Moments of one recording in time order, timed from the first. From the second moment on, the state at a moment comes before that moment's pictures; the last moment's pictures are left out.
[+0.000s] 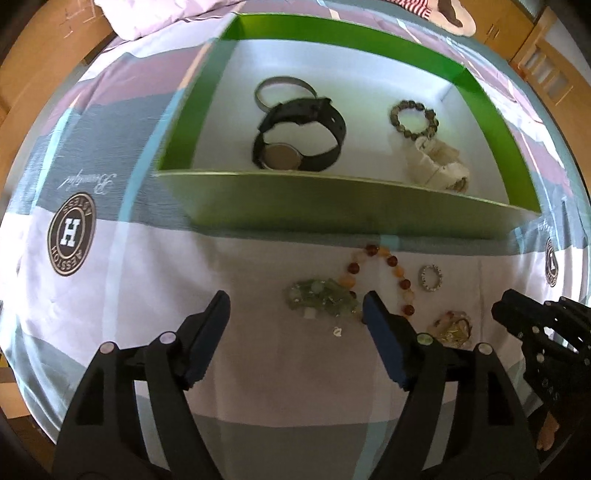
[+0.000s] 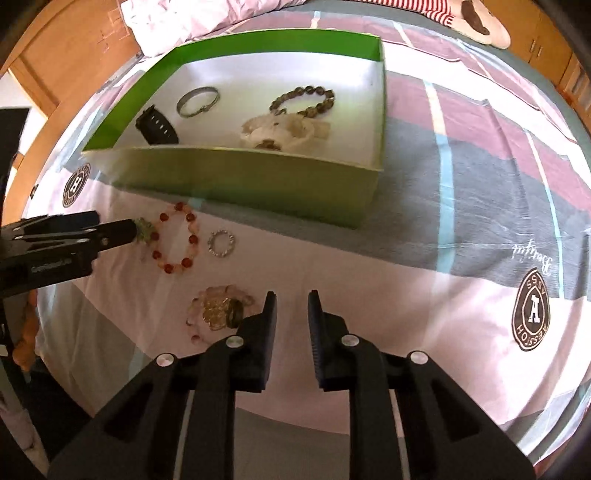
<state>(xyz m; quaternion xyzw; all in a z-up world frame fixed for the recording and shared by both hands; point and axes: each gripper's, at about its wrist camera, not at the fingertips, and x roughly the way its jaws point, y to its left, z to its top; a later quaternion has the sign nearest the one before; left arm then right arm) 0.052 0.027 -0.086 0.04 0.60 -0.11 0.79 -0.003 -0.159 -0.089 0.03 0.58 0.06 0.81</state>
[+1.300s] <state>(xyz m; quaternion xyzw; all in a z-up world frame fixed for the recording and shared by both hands) 0.030 0.038 -0.061 0.07 0.59 -0.11 0.79 -0.016 -0.148 -0.094 0.00 0.58 0.10 0.81</state>
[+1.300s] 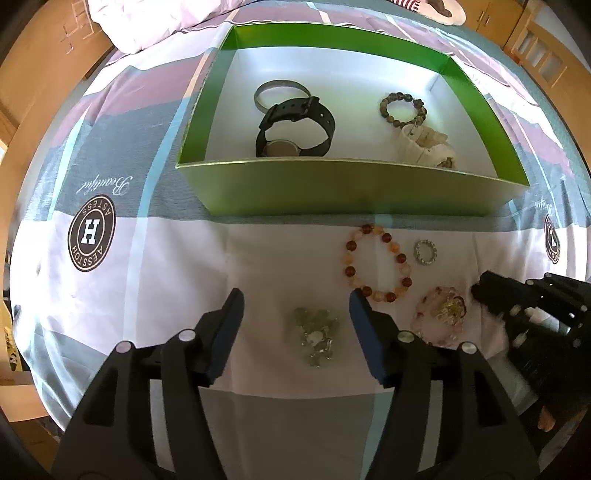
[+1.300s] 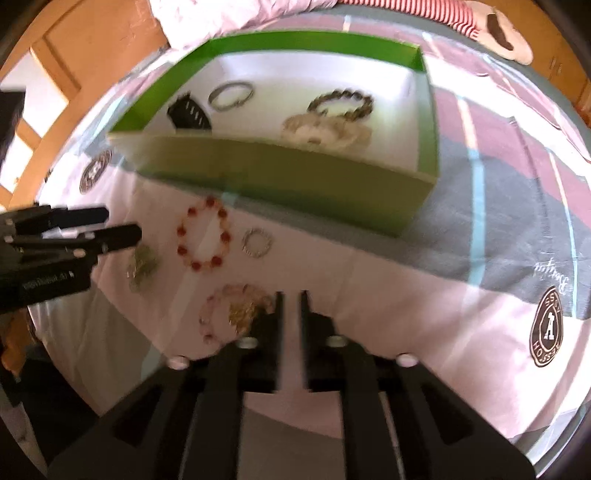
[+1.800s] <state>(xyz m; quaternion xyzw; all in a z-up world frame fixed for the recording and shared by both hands) 0.019 0.018 -0.053 0.14 0.55 -0.11 0.81 -0.022 -0.148 -0.086 -0.01 0.55 0.08 0.83</state>
